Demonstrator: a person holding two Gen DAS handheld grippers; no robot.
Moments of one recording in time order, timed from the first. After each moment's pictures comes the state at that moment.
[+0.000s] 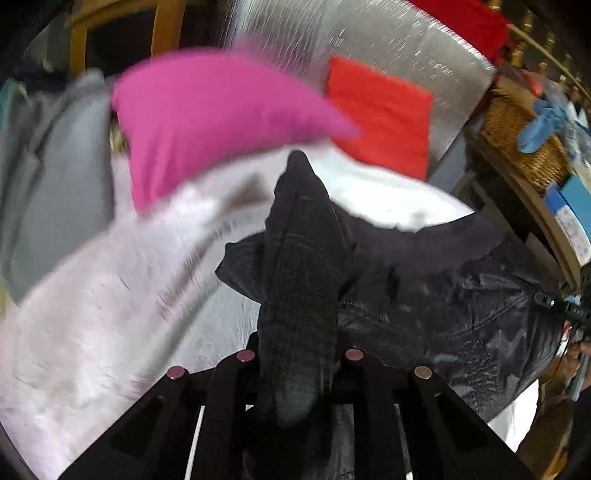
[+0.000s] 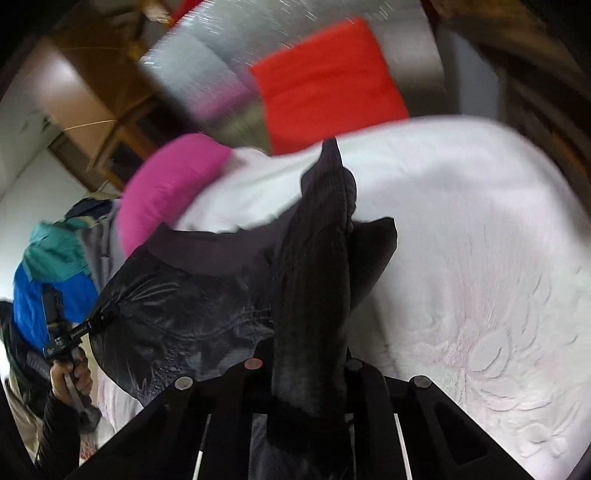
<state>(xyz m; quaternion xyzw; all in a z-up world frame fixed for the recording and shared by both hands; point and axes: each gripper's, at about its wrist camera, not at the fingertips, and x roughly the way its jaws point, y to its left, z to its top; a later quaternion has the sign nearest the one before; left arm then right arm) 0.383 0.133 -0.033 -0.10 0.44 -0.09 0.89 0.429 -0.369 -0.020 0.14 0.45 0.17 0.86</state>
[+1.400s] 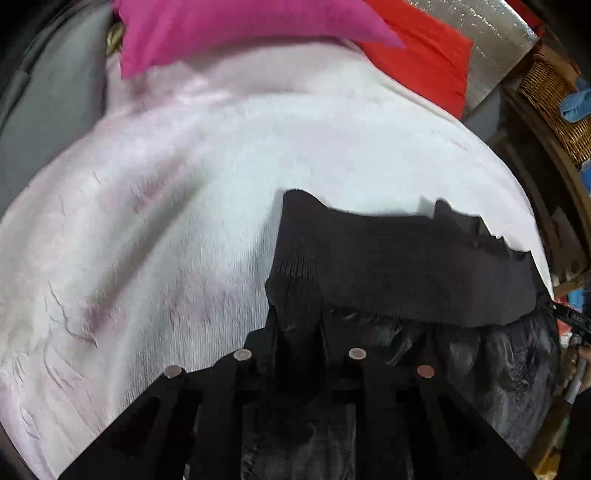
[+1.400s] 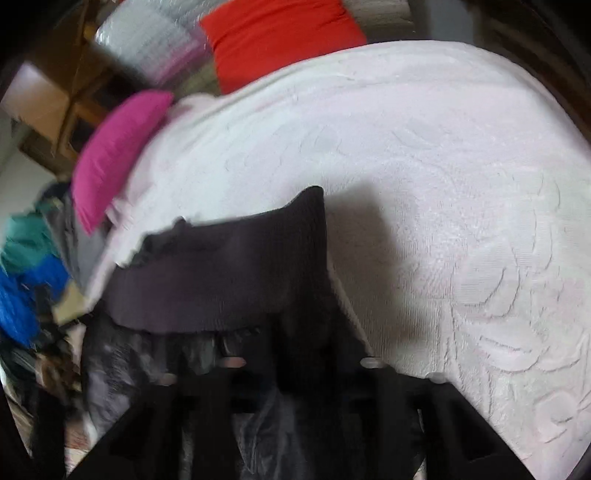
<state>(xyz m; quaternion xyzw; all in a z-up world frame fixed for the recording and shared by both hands) 0.394 0.123 -0.137 -0.10 0.55 -0.06 0.83 0.426 -0.388 -0.132 0.12 0.54 0.13 0.82</state>
